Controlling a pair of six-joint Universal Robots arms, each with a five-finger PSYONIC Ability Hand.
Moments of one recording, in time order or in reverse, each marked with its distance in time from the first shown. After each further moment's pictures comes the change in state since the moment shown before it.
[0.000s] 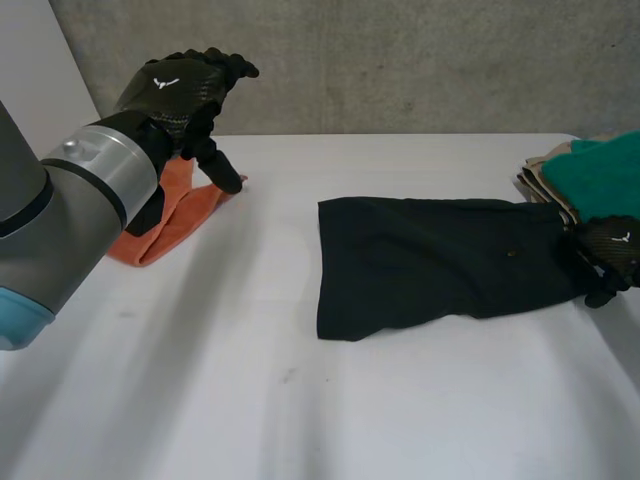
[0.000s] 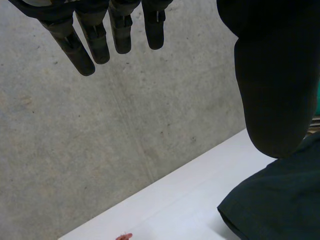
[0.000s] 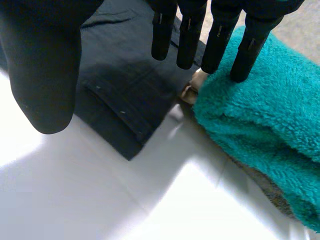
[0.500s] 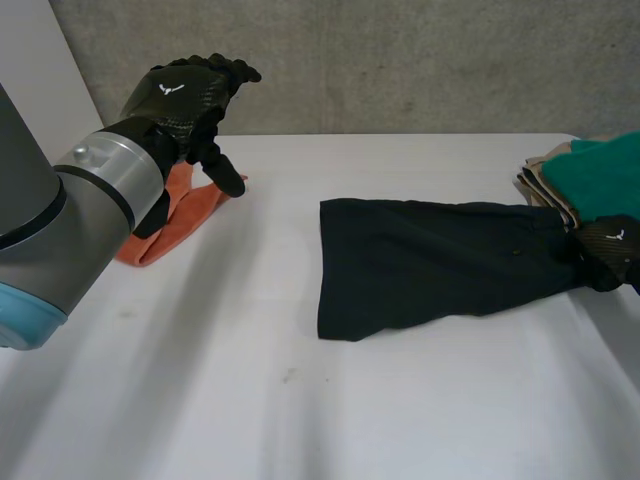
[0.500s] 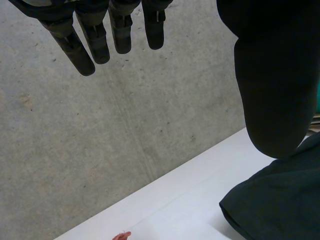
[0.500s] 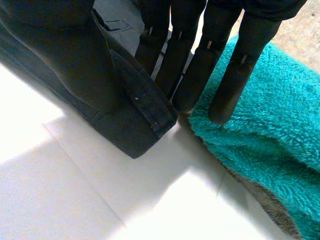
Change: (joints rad) left arm -0.002 -0.016 -0.012 0.031 -0.002 0.001; right arm 0.007 0.032 0.001 -0.093 -0.026 0.036; left_hand 0.000 0.000 0.000 0.000 0.000; right_hand 0.637 0.748 0.756 0.759 0.702
